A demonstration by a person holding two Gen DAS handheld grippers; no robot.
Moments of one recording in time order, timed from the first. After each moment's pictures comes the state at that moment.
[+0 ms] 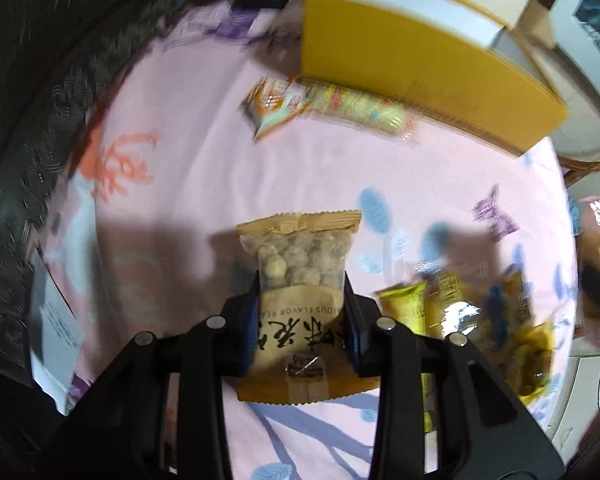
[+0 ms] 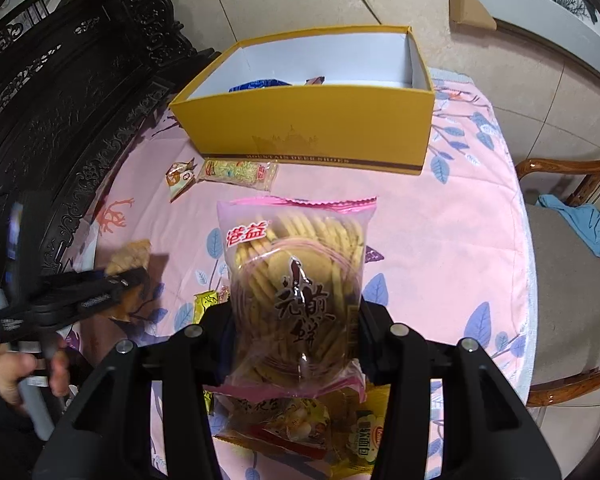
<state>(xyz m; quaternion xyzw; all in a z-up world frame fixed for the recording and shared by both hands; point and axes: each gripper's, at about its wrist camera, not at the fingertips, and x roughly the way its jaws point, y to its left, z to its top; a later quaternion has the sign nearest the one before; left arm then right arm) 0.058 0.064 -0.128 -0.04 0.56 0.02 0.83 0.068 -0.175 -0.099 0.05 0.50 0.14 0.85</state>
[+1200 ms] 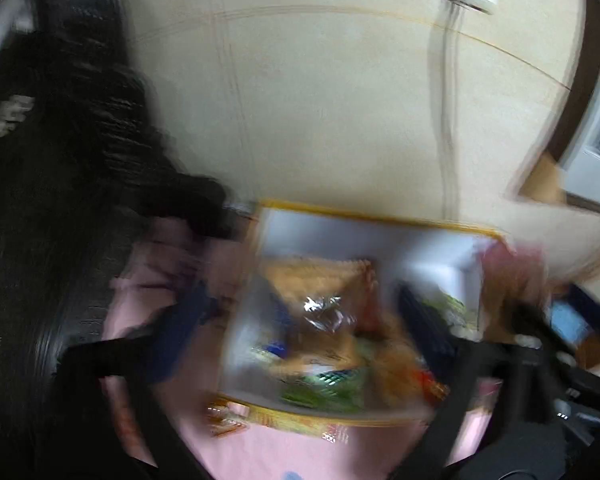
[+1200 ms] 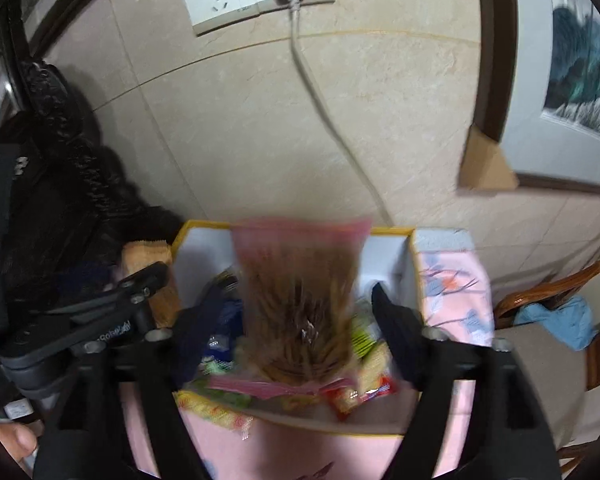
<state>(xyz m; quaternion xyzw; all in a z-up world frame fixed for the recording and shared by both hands) 0.302 -0.014 0.016 0.00 0.42 0.08 0.90 0.295 -0.175 0.017 0.04 0.40 0.05 0.92</state>
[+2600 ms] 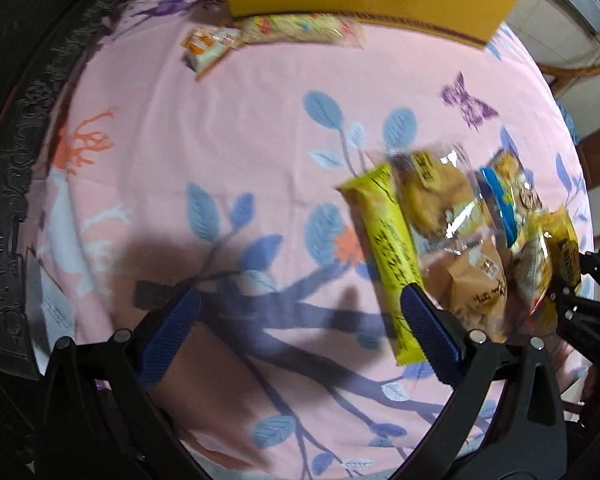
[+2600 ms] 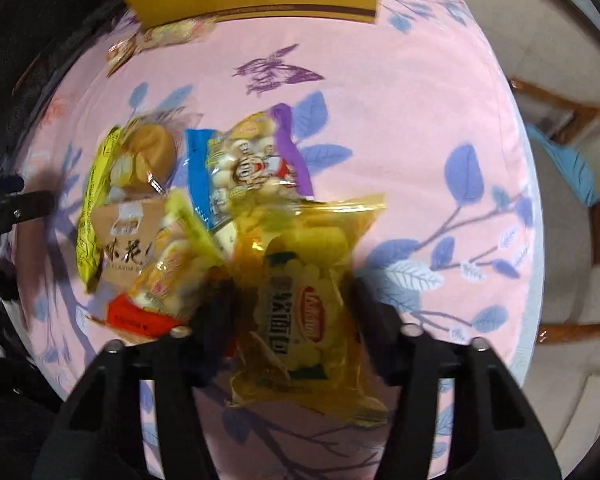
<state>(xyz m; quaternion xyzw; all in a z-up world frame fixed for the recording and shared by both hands) 0.013 0.011 -0.167 0.05 0.63 -0.03 0.78 0.004 -0.207 -0.189 0.01 0.61 0.11 0.79</state>
